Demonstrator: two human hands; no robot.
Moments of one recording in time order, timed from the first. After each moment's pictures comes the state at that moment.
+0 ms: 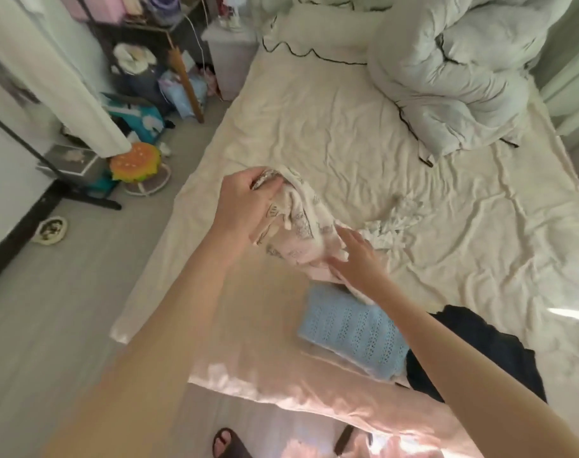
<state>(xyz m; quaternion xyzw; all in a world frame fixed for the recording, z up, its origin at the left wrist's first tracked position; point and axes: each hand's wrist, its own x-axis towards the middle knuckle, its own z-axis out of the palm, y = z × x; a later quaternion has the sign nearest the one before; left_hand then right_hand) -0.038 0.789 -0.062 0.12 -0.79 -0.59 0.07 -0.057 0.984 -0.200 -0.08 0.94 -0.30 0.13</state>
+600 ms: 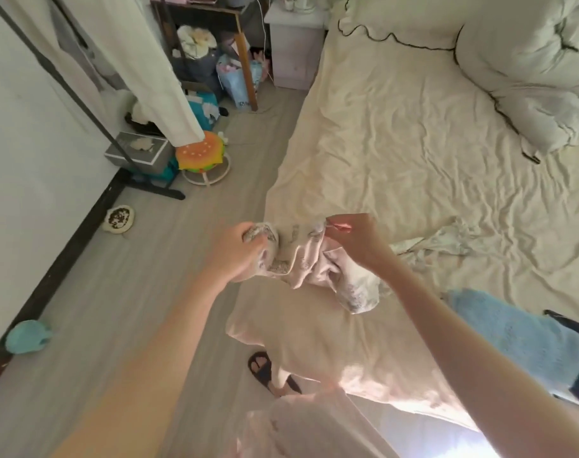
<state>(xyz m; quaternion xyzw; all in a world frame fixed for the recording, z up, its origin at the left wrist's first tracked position) 0.016 0.420 -0.126 0.21 -0.87 -0.43 -0.12 -0.038 0.618 -0.137 -0.07 0.87 -0.46 0.16</state>
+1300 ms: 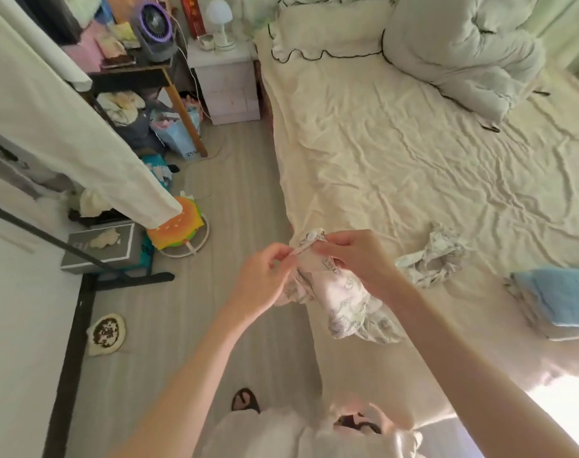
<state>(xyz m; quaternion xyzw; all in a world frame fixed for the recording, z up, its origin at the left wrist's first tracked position) -0.143 0.199 -0.122 -0.08 -0.85 -0.50 -0.17 -0.132 0.373 -0.116 0.13 0.73 -0.67 0.10</state>
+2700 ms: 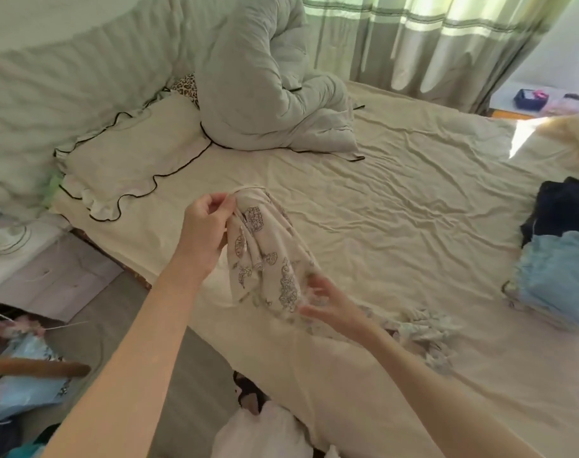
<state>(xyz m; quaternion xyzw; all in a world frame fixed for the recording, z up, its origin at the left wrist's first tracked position) -0.686 0.457 -0.048 -0.19 -0.68 -0.64 -0.31 -0.485 0.513 -0.182 0.35 0.68 -0.64 -0.09</state>
